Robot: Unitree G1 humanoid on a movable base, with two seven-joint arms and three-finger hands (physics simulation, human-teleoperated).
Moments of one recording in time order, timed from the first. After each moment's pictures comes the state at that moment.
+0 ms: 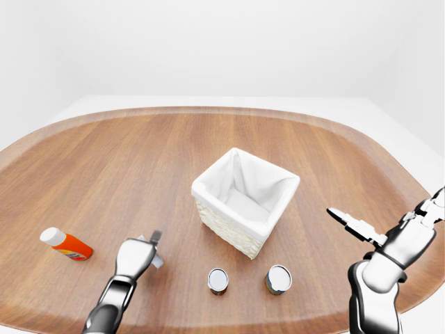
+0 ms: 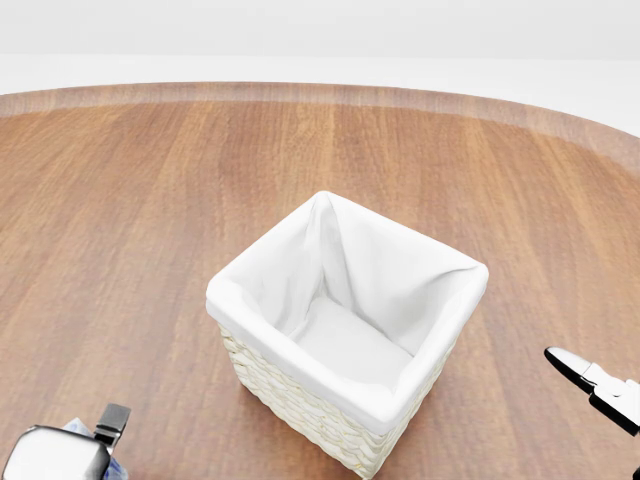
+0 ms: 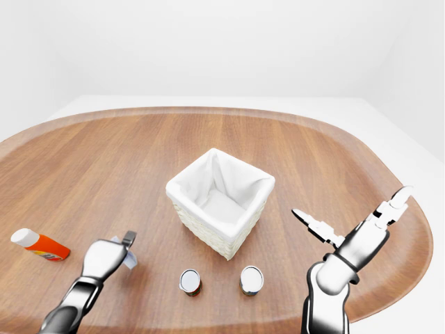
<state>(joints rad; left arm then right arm) 0.01 0.40 -0.04 0.61 1.65 -0.09 0.52 0.13 0.02 -0.36 -0.32 -0.20 -0.05 -0.52</state>
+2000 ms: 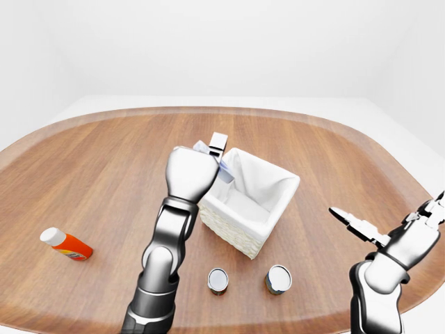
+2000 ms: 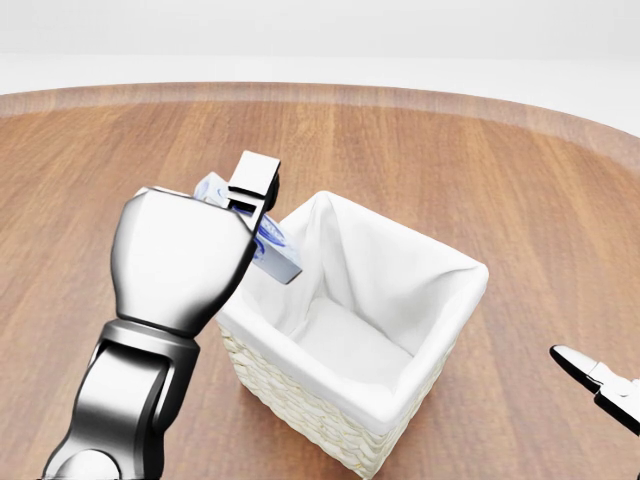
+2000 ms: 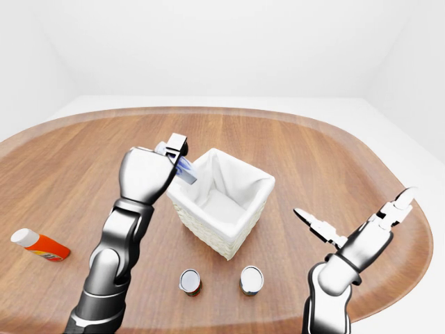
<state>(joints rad) -0.29 0.02 -0.14 -0.29 1.62 -0.09 -0.05 0.13 0.03 -0.37 -0.34 -0.18 -0.04 -0.52</state>
